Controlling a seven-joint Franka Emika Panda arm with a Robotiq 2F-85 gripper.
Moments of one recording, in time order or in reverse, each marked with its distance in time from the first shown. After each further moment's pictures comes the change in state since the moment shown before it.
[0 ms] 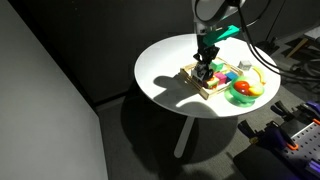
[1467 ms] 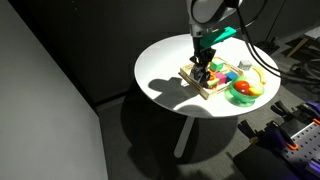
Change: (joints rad) arm 0.040 -0.011 0.013 -0.013 0.000 0.001 0.000
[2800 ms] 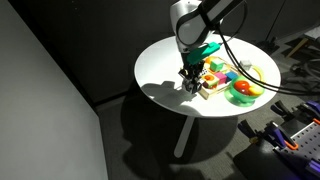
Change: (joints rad) arm 0.086 0.152 0.003 0.108 -0.043 0.007 0.046
